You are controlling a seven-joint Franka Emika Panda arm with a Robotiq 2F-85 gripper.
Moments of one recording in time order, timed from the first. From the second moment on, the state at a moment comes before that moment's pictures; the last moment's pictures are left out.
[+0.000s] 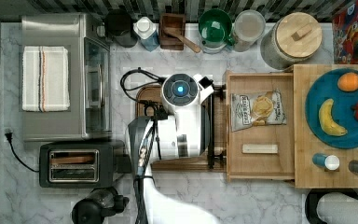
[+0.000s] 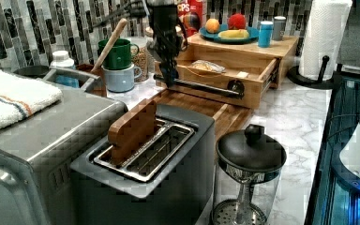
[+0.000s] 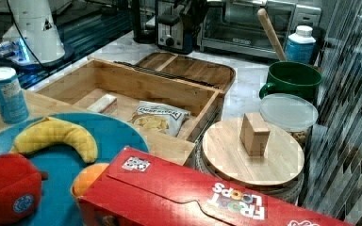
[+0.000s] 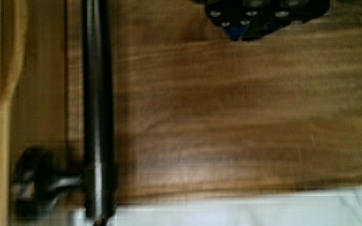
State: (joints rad) arm -0.01 0.17 0.09 -2.18 -0.01 0.67 -0.62
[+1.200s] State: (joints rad) arm -0.17 0.25 0.06 -2.24 -0.03 0.69 -0.98
